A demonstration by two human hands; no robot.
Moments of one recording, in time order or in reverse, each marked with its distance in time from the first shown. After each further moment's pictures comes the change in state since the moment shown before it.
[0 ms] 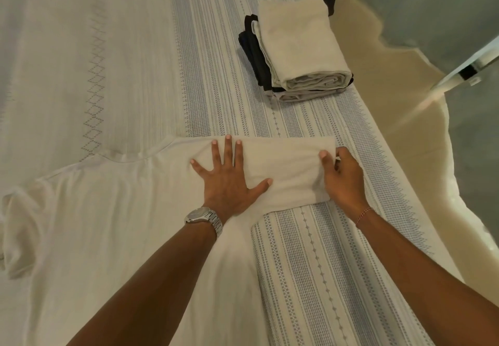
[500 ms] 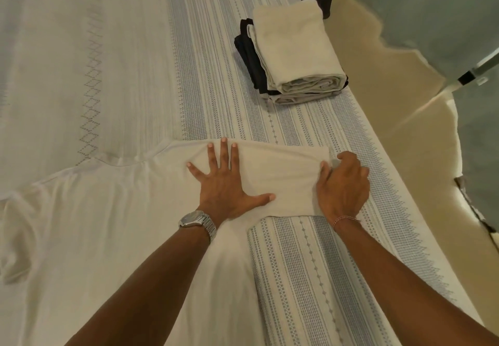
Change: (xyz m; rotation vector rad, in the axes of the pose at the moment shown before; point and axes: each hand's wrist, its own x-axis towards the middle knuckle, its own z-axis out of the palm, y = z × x) left_hand -0.002 0.002 -0.003 -0.021 -0.039 0.024; right_hand -0.011 0.012 0.015 -0.574 0.386 -0.028
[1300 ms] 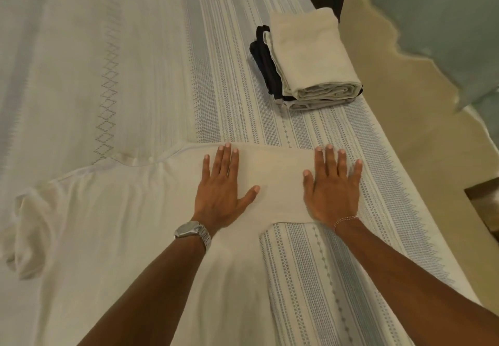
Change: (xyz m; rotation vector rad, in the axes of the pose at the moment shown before) left_hand -0.006 -0.046 0.009 0.031 0.187 0.140; right_hand 0.001 -0.011 0.028 -0.359 -0.294 -0.379
